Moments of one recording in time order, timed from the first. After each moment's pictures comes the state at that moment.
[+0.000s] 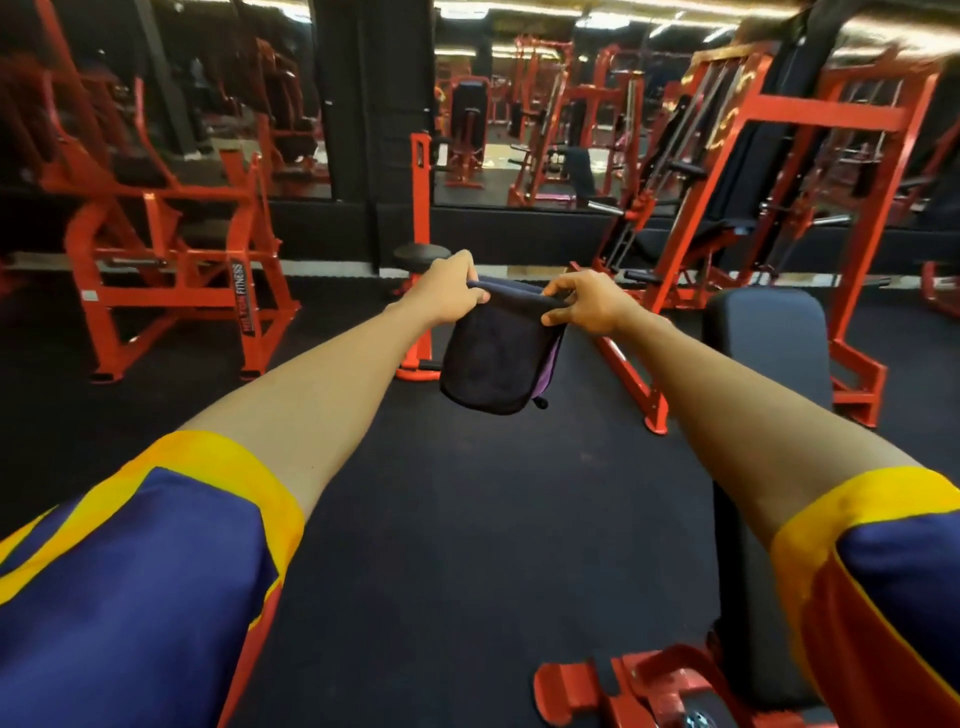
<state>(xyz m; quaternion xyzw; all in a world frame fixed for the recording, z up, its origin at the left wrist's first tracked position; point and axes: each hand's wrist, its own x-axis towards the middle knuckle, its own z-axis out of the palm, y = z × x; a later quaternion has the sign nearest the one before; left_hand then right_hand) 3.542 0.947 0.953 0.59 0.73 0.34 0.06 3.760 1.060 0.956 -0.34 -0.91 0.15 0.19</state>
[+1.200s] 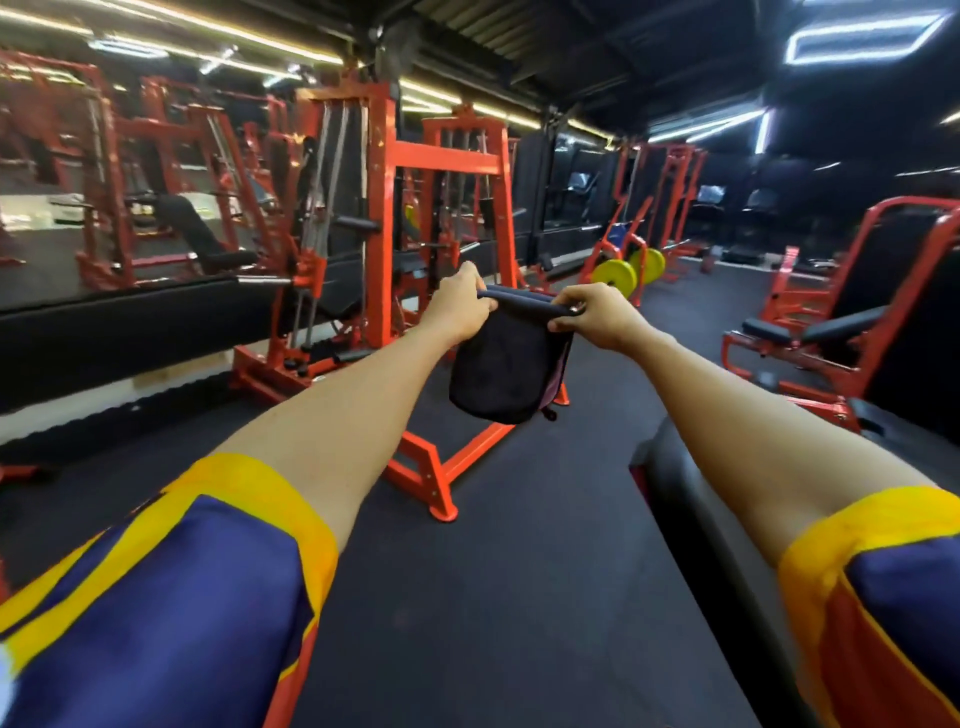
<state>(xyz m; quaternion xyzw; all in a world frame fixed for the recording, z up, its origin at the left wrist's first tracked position) 3.676 1.662 1.006 0.79 0.43 0.39 0.20 3.895 1.584 1.009 -0.68 -0.66 -0.03 0.31</state>
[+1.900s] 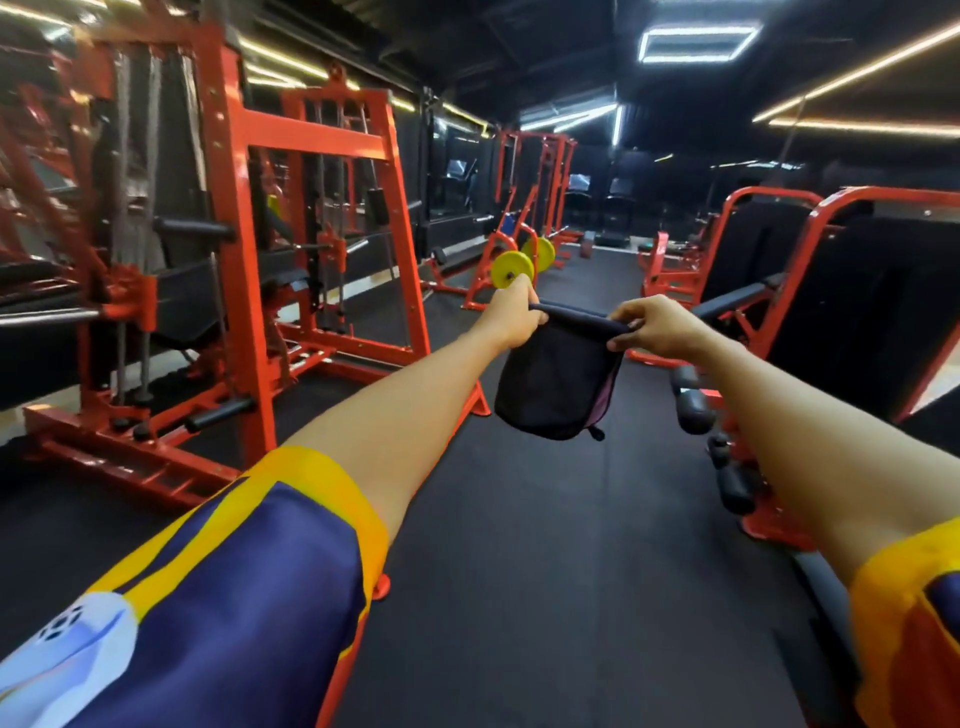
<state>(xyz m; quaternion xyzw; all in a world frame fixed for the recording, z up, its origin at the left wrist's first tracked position) 3.907 1.940 0.994 0.86 0.24 0.32 0.32 4.085 1.771 1.010 -0.82 -0.51 -0.01 0.26</state>
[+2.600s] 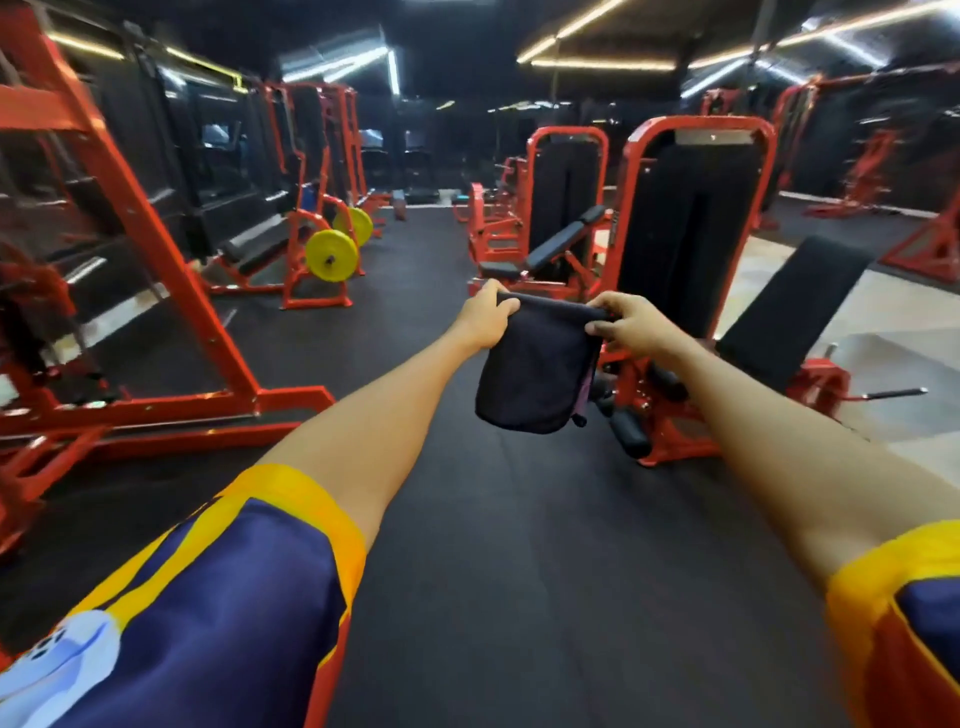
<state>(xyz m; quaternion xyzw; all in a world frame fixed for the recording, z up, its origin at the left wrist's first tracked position) 4.252 2.128 0.953 0.88 0.07 0.20 0.42 4.333 1.896 0.951 -0.86 -0.30 -0.04 0.40</state>
